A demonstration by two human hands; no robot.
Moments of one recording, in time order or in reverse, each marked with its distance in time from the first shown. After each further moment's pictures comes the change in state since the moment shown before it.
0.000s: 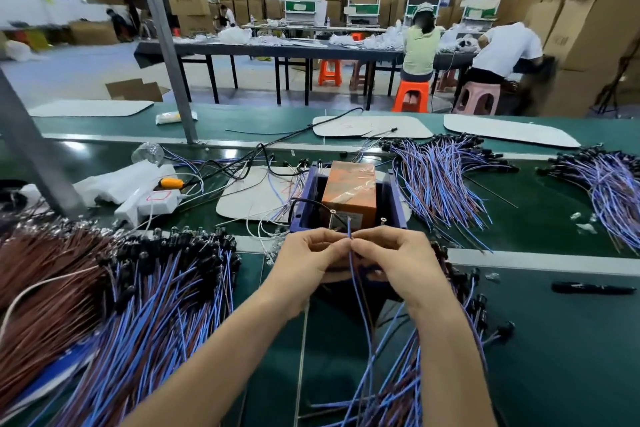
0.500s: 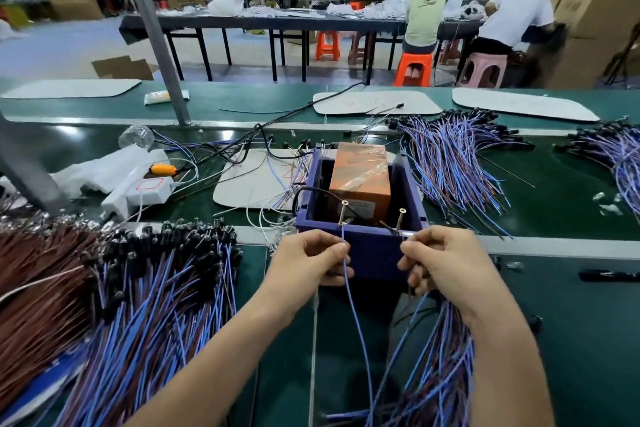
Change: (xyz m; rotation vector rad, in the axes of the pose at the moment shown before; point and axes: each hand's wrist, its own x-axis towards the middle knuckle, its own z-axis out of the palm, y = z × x) left_hand 0.014 -0.015 -0.025 0.167 0.050 -0.038; right_hand 0.016 0.015 -0.025 -0.097 0.148 0.152
